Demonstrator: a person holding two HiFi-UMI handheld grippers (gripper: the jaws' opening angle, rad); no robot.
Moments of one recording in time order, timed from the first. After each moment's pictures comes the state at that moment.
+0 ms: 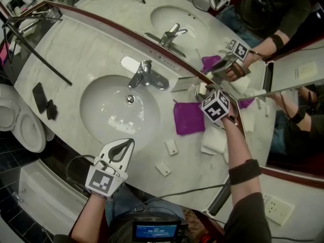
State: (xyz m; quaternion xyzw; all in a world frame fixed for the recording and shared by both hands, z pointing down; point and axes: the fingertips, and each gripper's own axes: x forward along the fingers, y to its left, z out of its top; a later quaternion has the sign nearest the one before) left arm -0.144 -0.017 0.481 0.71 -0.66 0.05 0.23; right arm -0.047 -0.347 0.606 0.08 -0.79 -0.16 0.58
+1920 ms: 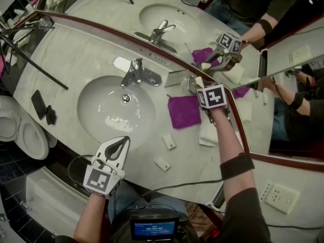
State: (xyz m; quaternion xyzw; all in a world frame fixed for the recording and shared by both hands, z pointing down) left arm -0.136 -0.013 0.471 0.72 -0.66 0.06 0.22; right arm -0.008 -0.367 0.605 0.27 -0.81 0.07 0.51
